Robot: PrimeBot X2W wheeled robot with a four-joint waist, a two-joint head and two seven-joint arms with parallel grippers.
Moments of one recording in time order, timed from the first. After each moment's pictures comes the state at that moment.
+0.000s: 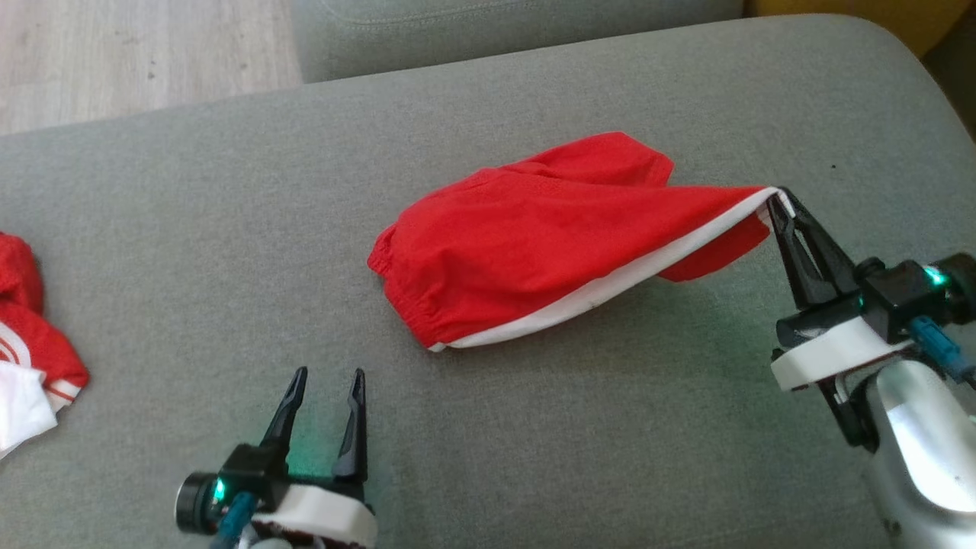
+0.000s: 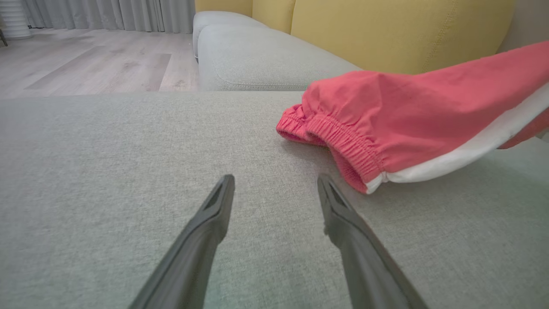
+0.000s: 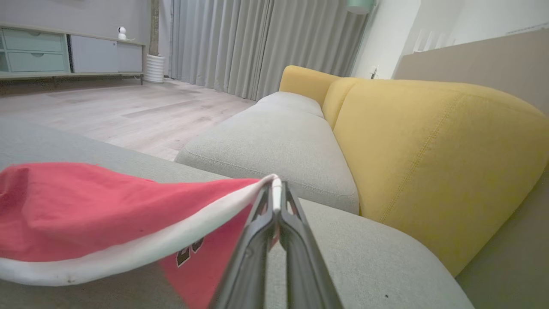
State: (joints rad) left arm -0.05 0.05 -0.22 0.38 -0.18 -0.04 -0.25; right arm -0.30 -0.30 0.22 0.31 0.07 0.13 -0.26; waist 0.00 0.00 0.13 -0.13
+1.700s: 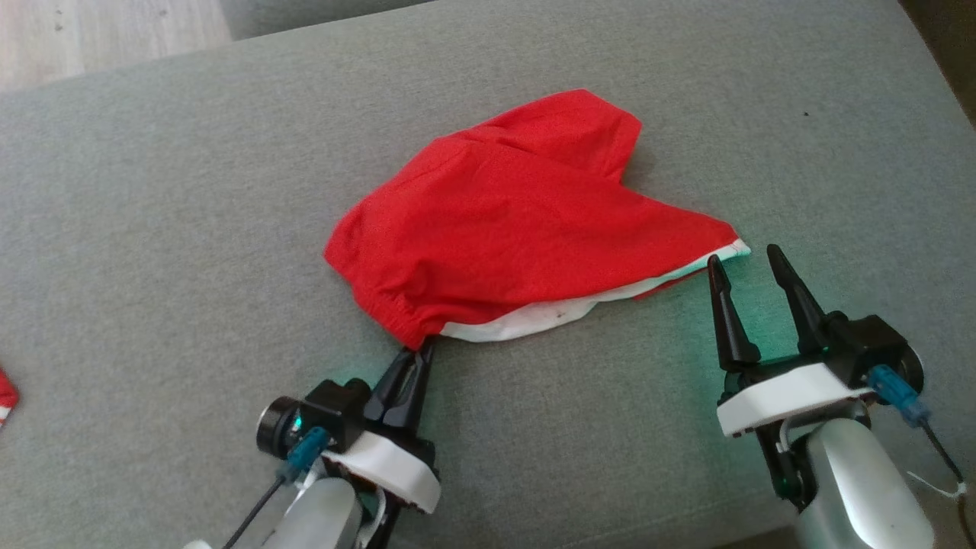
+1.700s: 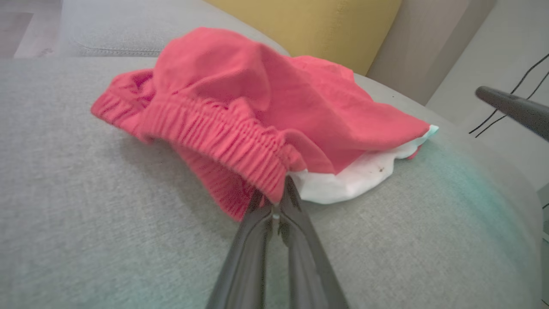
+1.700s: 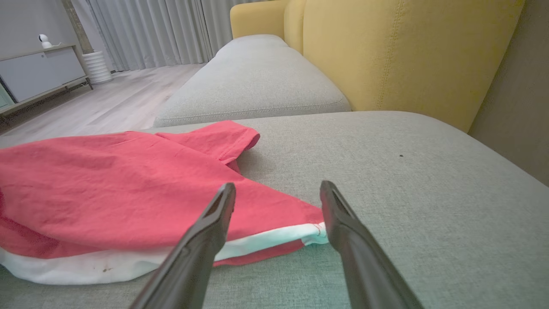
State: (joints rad) left arm -0.26 0.06 -0.48 0.53 -0.30 -0.12 -0.26; right arm -0.20 -0.09 0.12 0.37 0.14 0.13 -0.26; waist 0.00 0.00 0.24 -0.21
